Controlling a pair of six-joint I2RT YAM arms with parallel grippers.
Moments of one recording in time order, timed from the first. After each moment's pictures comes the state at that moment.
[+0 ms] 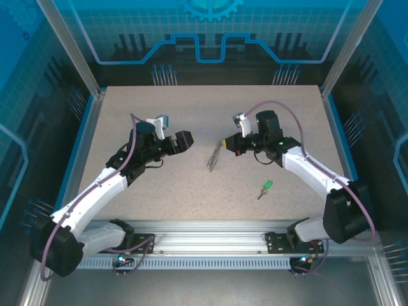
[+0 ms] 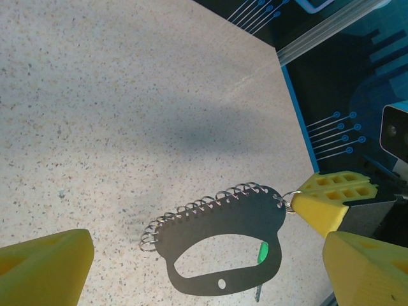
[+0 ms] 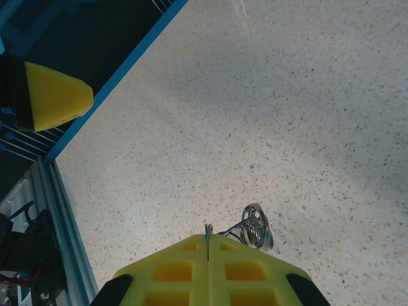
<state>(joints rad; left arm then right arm) -0.41 1.12 0.84 -0.20 0.26 -0.72 0.40 1.41 0.97 -0.20 -0.63 0.19</state>
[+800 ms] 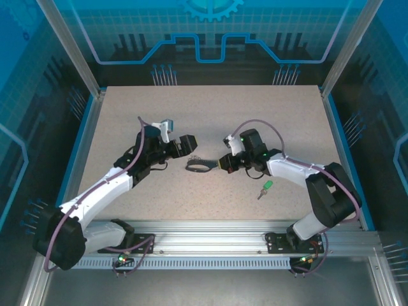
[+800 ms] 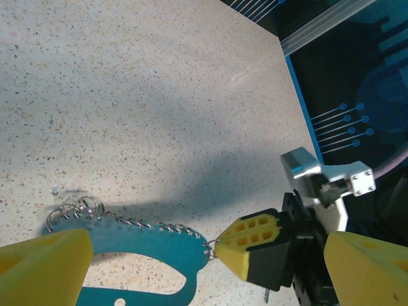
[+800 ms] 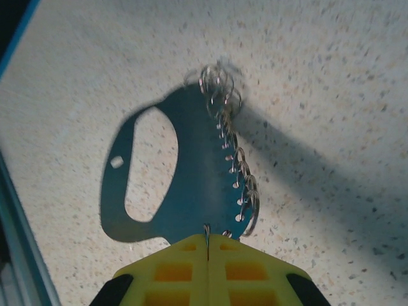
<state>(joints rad) -0.43 1.17 0.77 -0.08 0.26 -0.72 0.52 1.56 0.82 -0.11 -0.48 0.23</state>
